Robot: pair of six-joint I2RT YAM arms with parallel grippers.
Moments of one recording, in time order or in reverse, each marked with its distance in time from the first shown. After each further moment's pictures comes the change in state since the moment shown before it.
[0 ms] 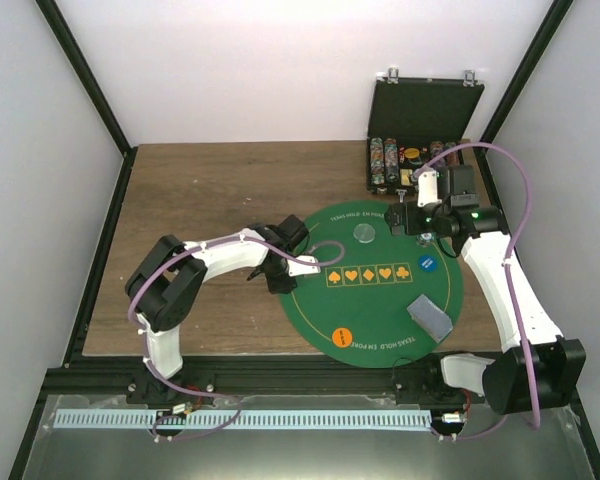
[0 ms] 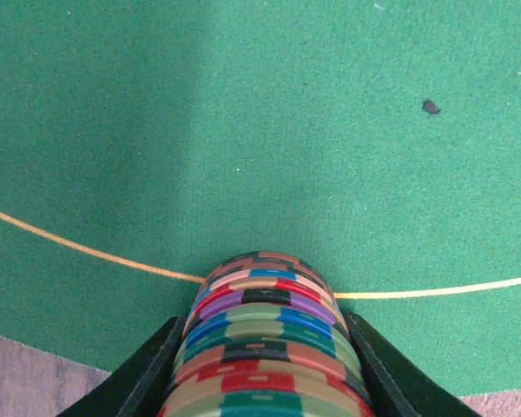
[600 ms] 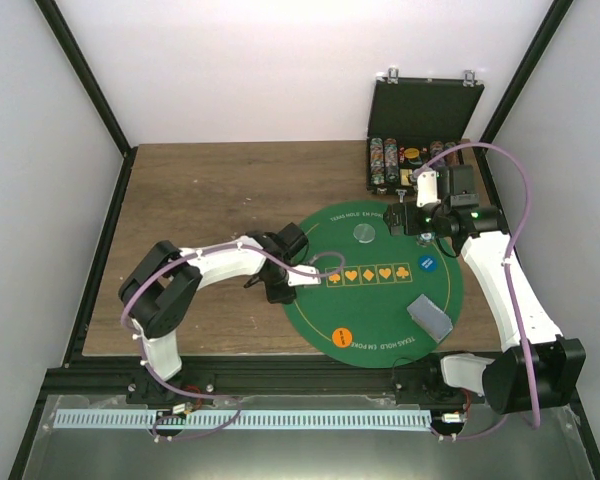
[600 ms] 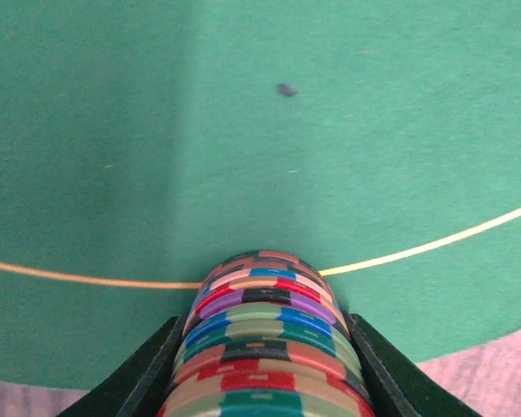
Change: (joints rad) left arm -0.025 -0.052 -0.070 0.016 0.059 0.027; right arm 0.000 0.000 0.000 0.000 -0.025 0.000
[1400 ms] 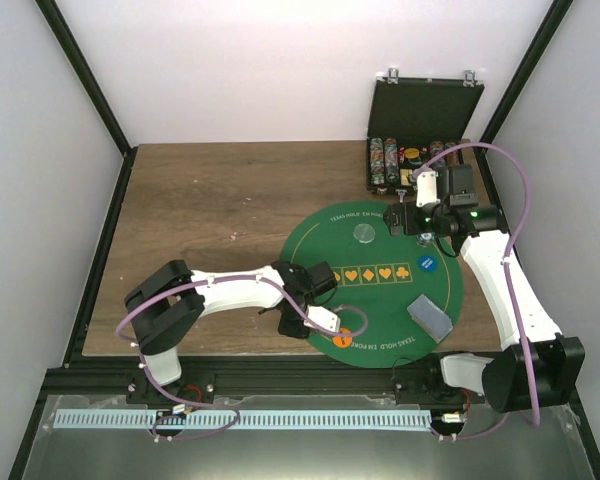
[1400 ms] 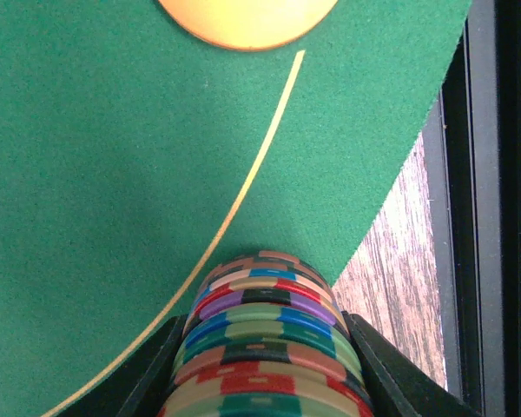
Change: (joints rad) left arm -0.297 -0.036 -0.018 -0.068 0.003 0.105; right arm 0.000 0.008 0.001 0.000 0.001 0.000
